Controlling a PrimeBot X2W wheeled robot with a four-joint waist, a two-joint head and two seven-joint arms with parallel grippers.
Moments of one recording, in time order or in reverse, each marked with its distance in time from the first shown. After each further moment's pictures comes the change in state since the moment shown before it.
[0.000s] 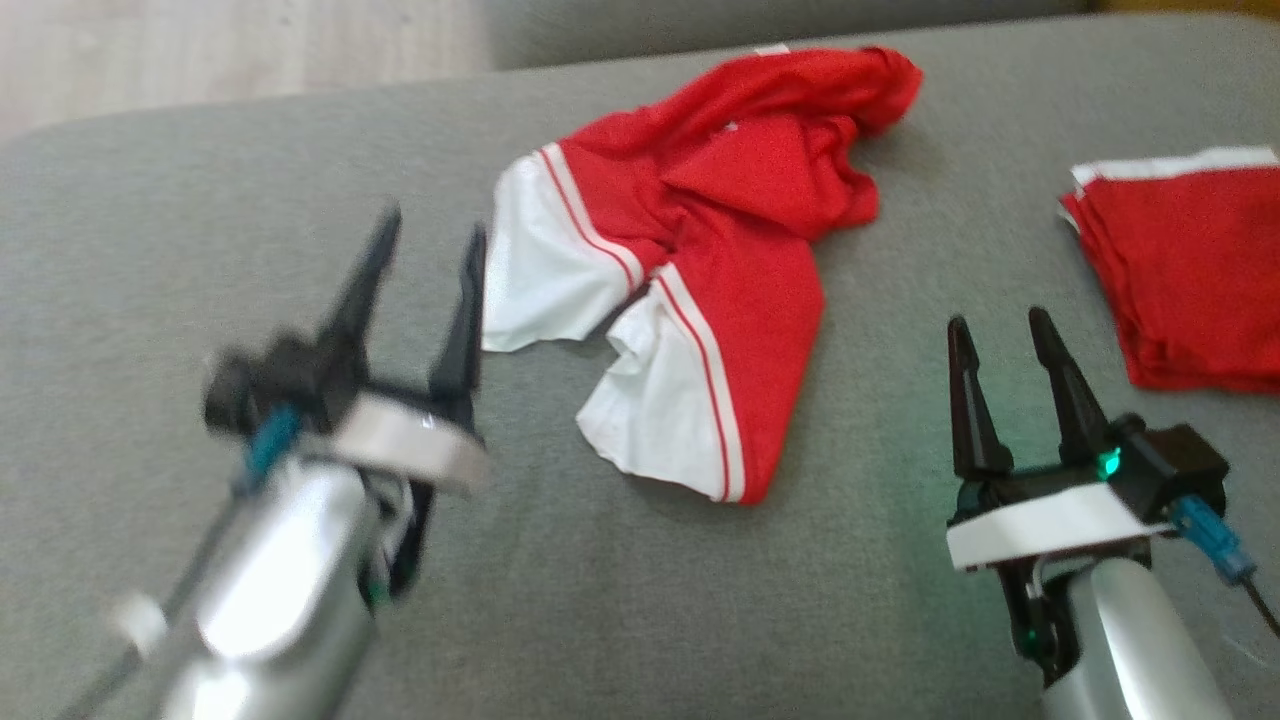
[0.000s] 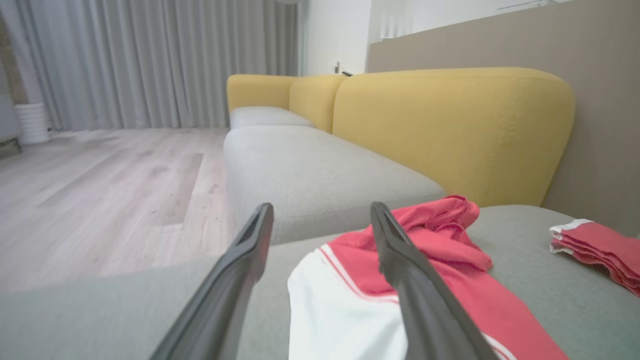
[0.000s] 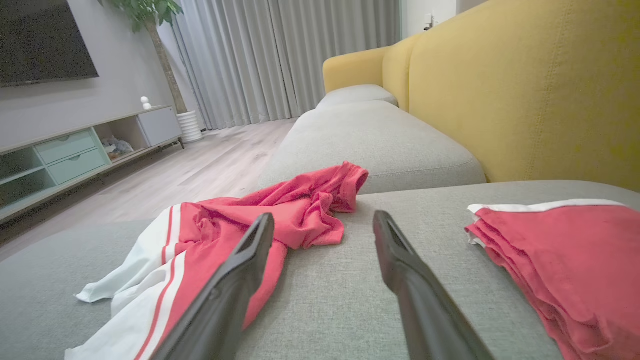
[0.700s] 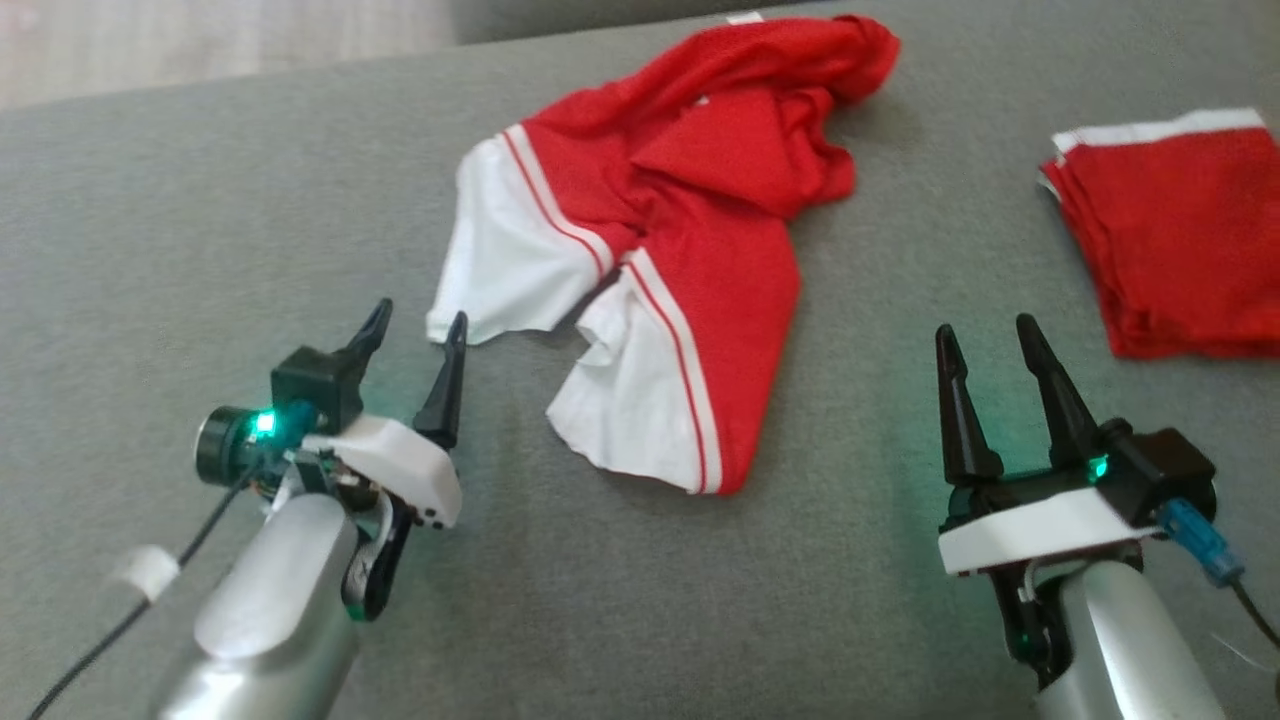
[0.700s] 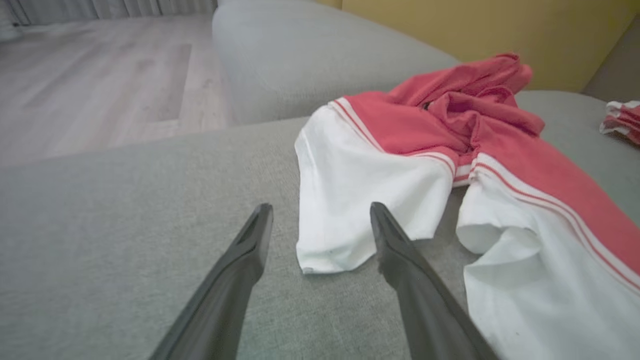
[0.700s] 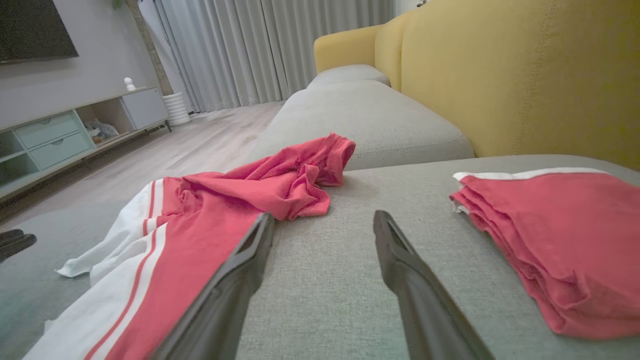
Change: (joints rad) left arm 0.047 -0.038 0.073 0.161 0.075 -0.059 0.156; right arm 0.016 0.001 0.012 0.002 -0.014 0.000 0.000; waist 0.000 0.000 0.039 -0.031
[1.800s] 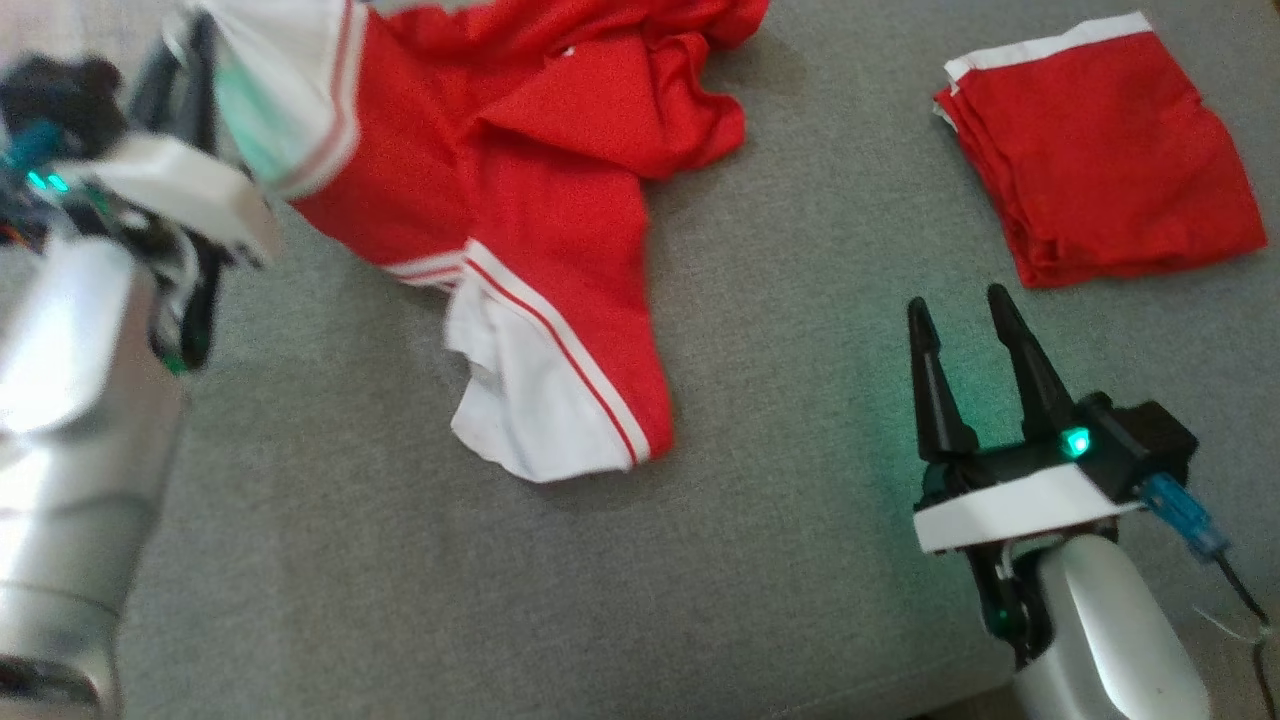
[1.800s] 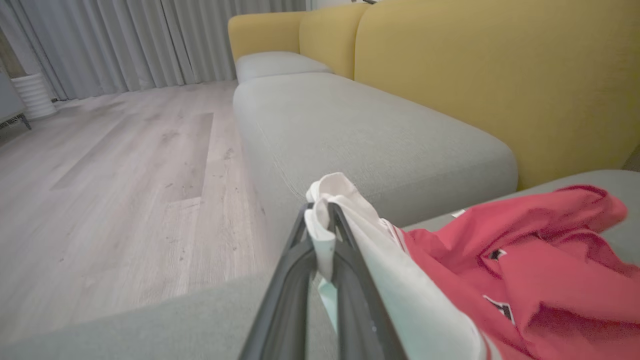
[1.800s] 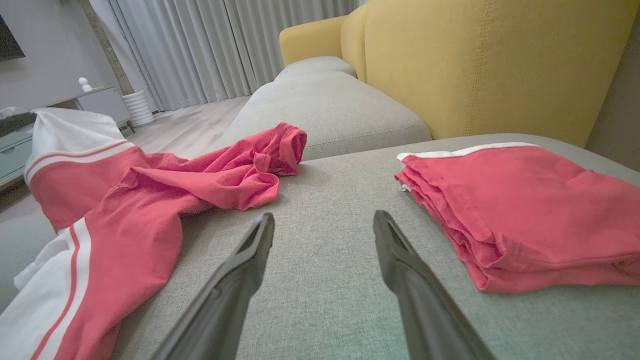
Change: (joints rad) left arm -0.411 0.127 0.089 0.168 -0.039 -0.012 0.057; right arm -0.048 0.000 0.057 -0.007 0.045 0.000 0.000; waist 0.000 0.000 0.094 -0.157
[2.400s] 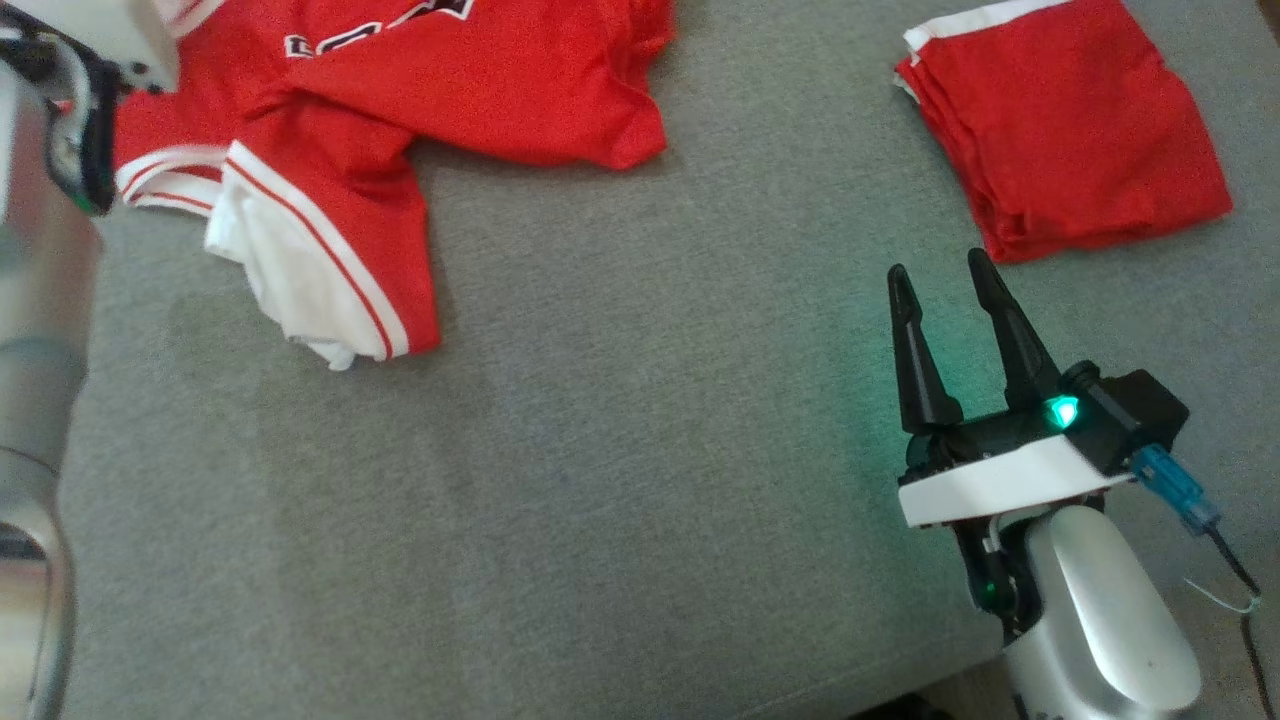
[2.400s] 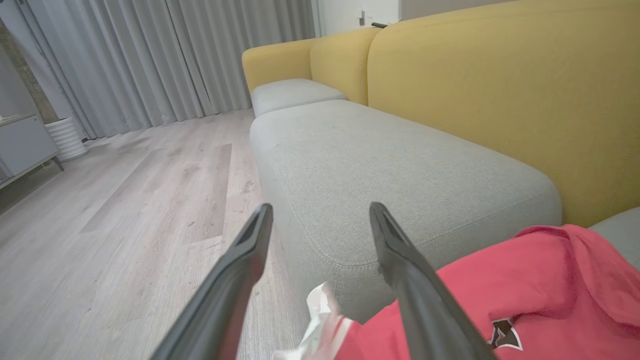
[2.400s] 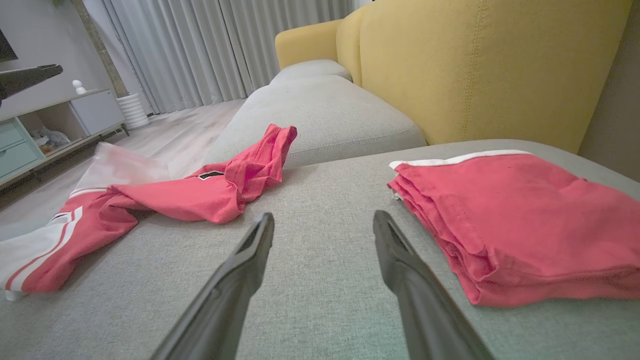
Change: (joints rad) left arm -0.311 0.002 -0.021 0.249 0.070 -0.006 -0.006; right arm -0.053 0.000 0.039 -0.002 0.018 0.000 0.000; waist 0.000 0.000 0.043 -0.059
